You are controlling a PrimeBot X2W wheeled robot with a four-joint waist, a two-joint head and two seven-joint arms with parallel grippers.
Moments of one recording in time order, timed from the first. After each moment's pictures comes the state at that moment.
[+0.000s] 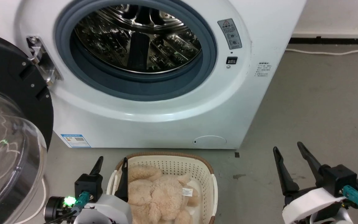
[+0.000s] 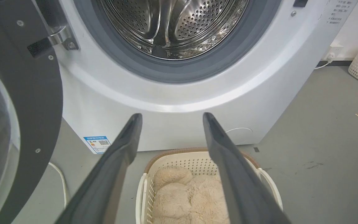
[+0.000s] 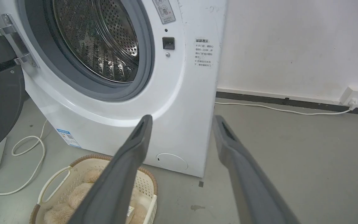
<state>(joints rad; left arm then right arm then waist) -0.04 0.05 -0.05 0.13 -0.03 0.00 -0.06 -0.02 -0.03 -0.01 0.02 0.06 0.13 -0.07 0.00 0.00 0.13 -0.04</state>
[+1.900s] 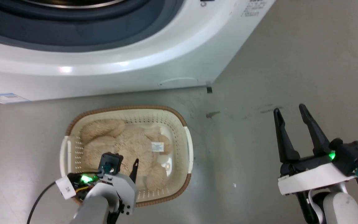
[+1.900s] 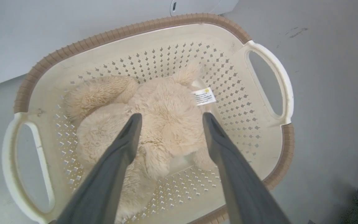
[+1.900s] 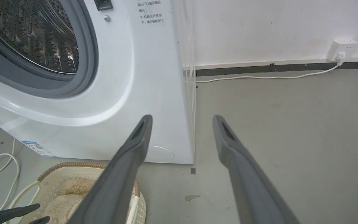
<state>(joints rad) -0.44 0.11 -0.23 0.88 -0.05 -0.07 -0.18 -0.17 -0.03 0.04 0.01 0.18 0.13 -0.18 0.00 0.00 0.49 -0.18</state>
